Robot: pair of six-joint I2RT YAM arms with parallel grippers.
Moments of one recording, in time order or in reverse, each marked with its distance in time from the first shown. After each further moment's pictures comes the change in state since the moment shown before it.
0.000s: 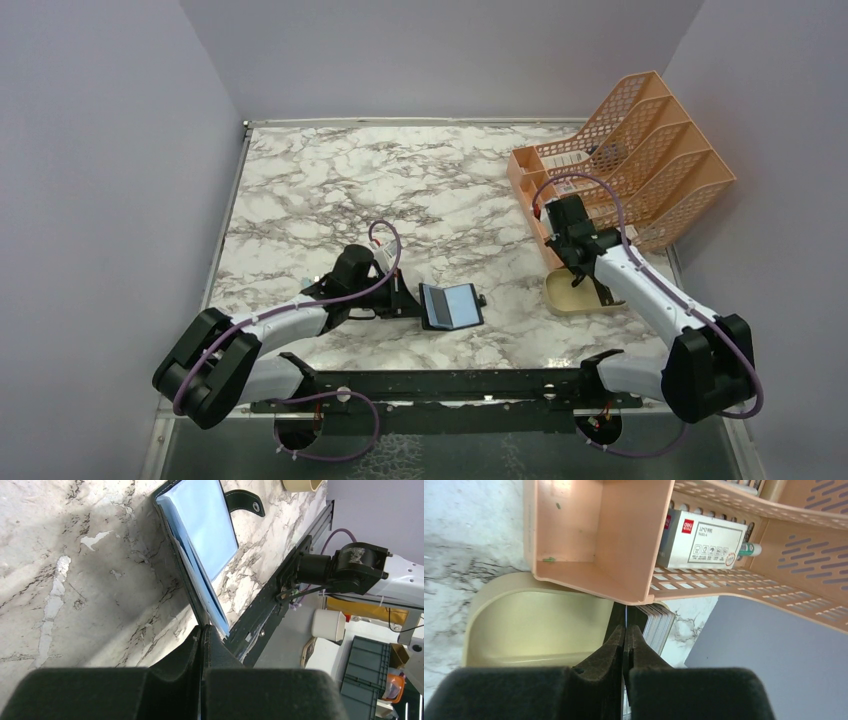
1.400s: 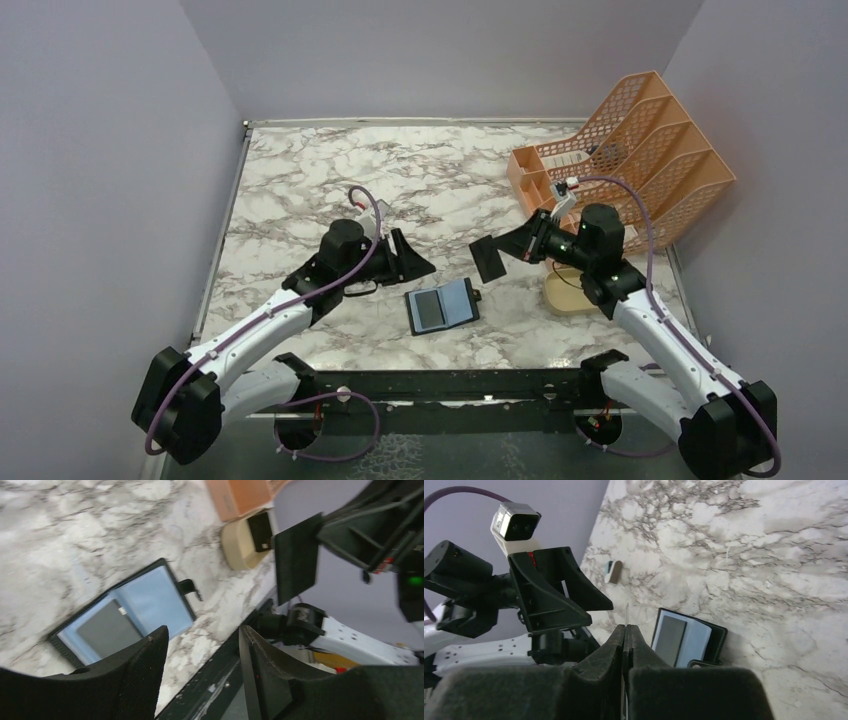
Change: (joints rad) left arm 0.000 -0.197 0.229 -0.239 -0.227 -0.031; right arm -0.002 -0.302 -0.172 0.652 -1.074 1.067
